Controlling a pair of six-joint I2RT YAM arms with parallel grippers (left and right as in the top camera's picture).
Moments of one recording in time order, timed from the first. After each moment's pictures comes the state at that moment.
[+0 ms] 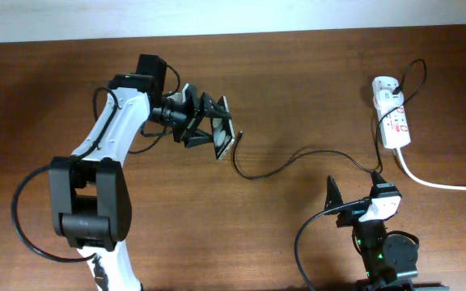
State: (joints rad) left arm -0.14 2.05 1.63 -1.01 0.99 -0.60; right arm 0.09 0.01 0.01 -0.07 -0.01 0.08
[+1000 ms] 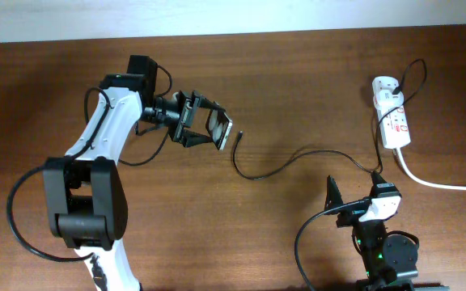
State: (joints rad) left arm -0.10 2.05 1.63 -1.04 1.08 -0.93; right arm 0.09 0.01 0.01 -0.07 -0.01 0.08
